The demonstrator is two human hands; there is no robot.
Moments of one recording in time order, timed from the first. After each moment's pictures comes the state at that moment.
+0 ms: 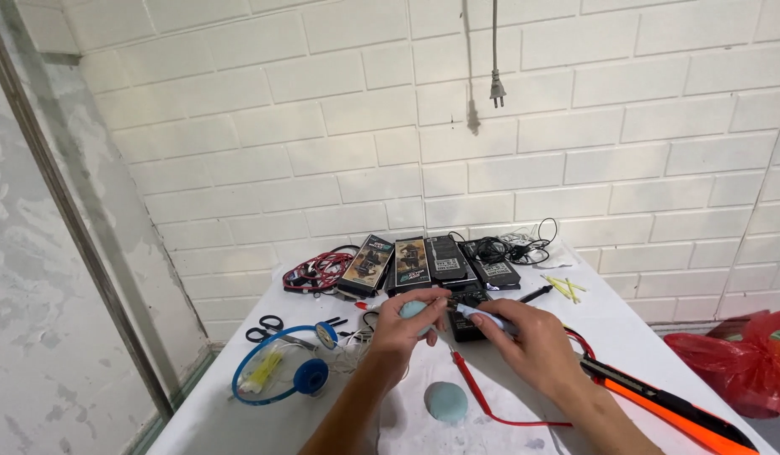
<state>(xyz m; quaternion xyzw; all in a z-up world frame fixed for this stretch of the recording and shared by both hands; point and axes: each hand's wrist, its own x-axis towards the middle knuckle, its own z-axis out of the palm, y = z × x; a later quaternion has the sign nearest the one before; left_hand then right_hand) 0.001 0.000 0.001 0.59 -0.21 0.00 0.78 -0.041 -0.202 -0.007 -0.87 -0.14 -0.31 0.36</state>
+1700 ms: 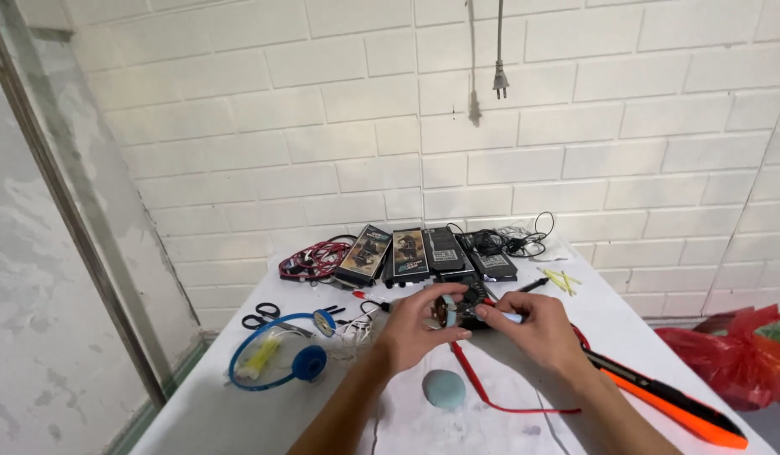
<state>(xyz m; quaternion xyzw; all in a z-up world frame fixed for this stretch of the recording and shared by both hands) -0.011 0.004 0.005 0.78 -0.32 0.05 0.54 -0.031 -0.213 -0.007 -0.84 -0.08 -0.22 0.49</state>
